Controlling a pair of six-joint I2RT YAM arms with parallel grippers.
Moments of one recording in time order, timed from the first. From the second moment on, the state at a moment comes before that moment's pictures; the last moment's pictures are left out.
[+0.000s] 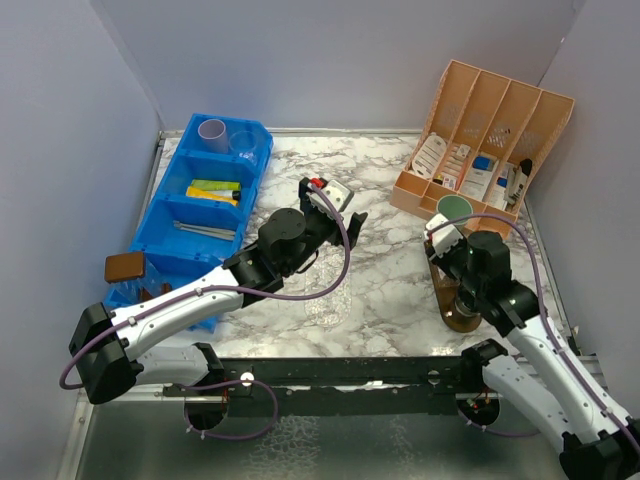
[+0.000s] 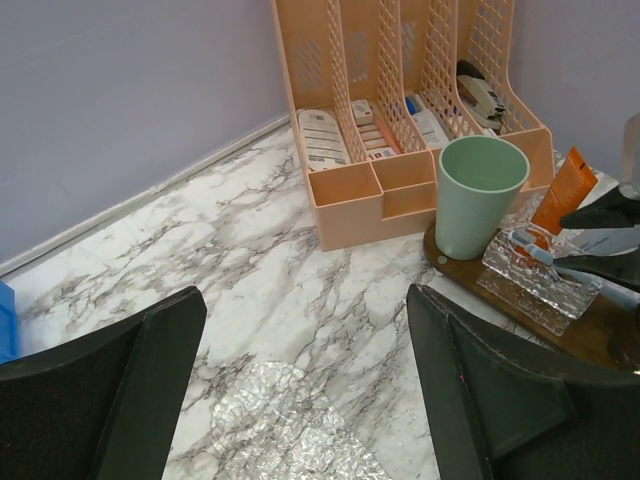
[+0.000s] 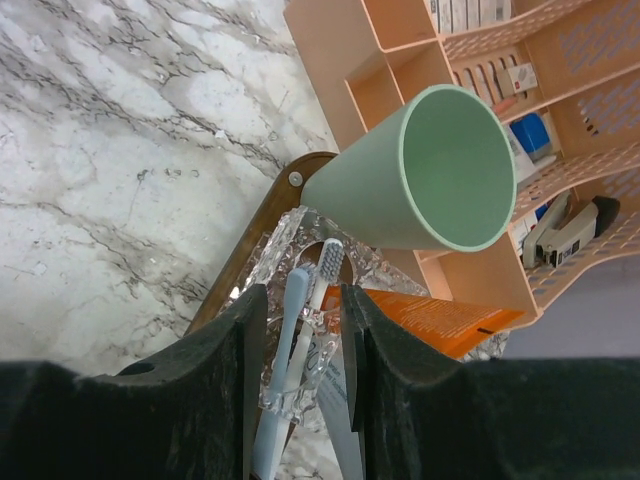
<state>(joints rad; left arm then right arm) -0.97 1.20 0.95 0.23 -0.28 0.05 0.38 0.63 0.57 -0.41 0.09 -0.58</state>
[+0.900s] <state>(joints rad) -0.97 1.18 0.95 0.23 -0.28 0.05 0.38 0.82 0.63 -0.42 0.17 -0.53</state>
